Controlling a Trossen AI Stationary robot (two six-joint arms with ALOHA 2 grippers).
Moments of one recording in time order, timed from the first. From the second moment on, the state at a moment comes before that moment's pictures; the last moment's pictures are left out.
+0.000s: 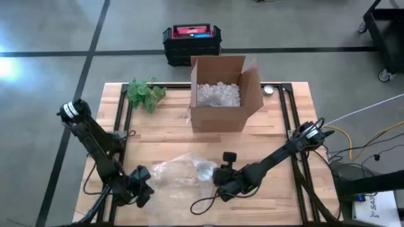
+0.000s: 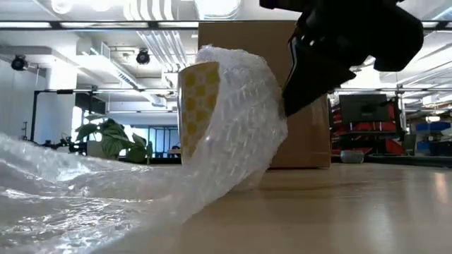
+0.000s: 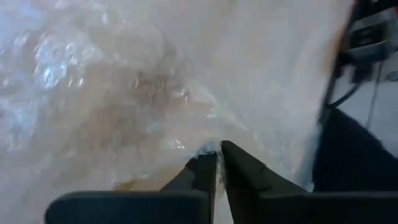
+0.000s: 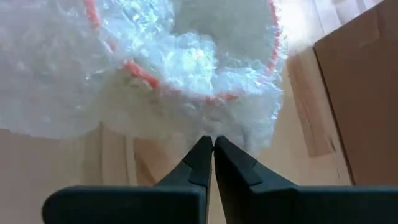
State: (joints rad) left arm -1.06 1.31 0.60 -0.24 -0.52 -1.60; right arm 0.53 2.02 1.37 -0.62 0.58 0.47
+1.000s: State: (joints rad) left arm -0.53 1.35 0.77 0.06 -0.47 -0.68; right arm 0.51 2.05 1.36 -0.32 0.46 0.32
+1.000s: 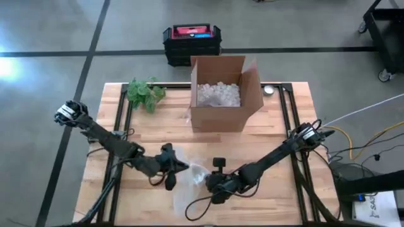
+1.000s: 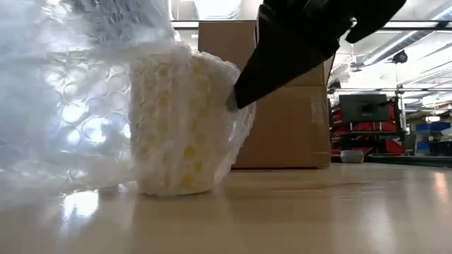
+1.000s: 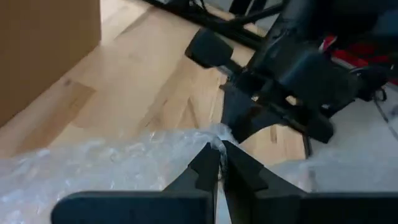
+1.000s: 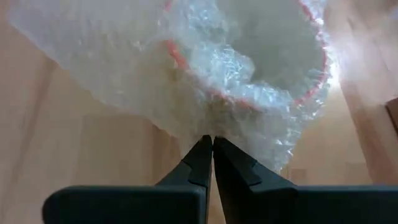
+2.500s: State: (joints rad) left arm -0.50 1.43 1.07 -0.45 -0.33 -0.51; right arm 0.41 2.10 1.53 -0.38 0.37 0.24
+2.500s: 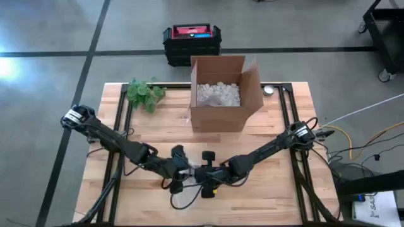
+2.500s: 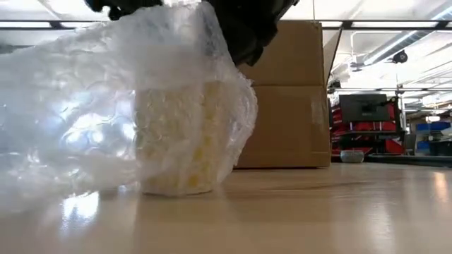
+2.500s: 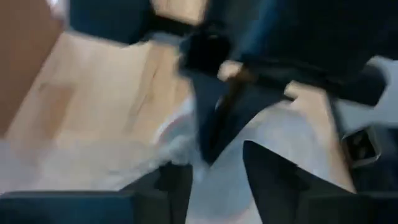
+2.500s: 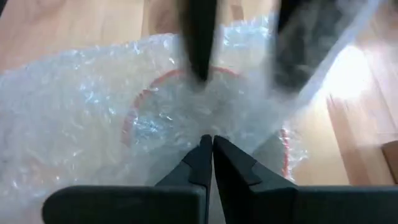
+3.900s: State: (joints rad) left arm -0.54 1.55 0.76 0.22 -0.40 -0.41; right arm 0.41 2.06 1.58 -0.49 0.36 0.23
